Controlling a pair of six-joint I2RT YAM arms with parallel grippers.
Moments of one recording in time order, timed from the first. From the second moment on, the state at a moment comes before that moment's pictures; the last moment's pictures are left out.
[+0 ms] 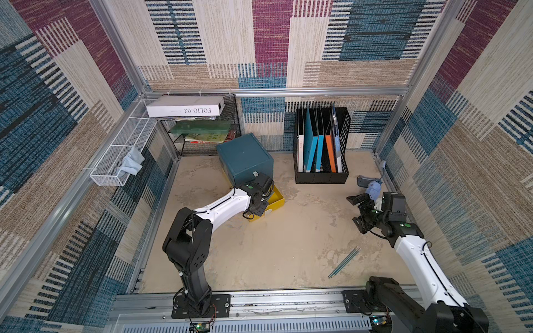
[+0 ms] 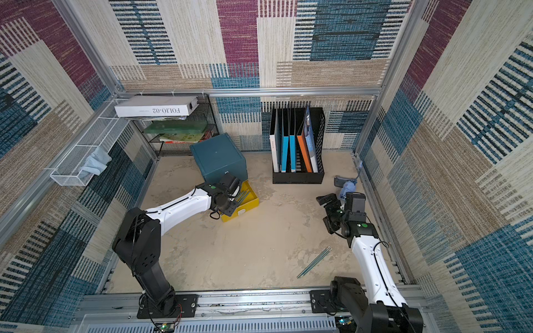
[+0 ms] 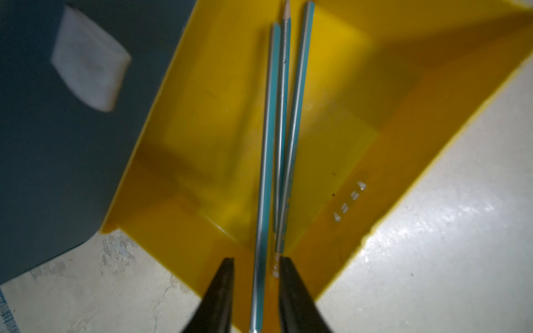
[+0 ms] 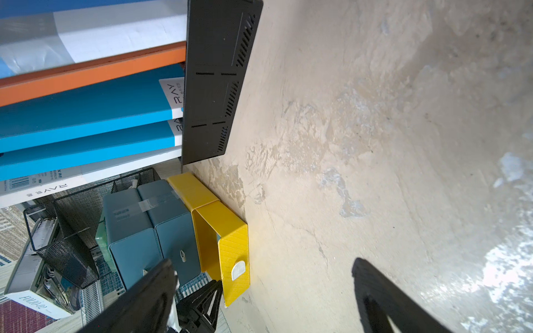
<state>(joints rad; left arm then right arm) -0.57 1.78 1.33 -0.75 -0.24 0.00 -0.09 0.97 0.65 -0.42 -0.40 1.15</state>
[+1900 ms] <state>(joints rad) -1.28 2.60 2.41 -1.21 0.01 -0.05 -0.13 1.18 1.04 -0.56 -0.36 1.09</state>
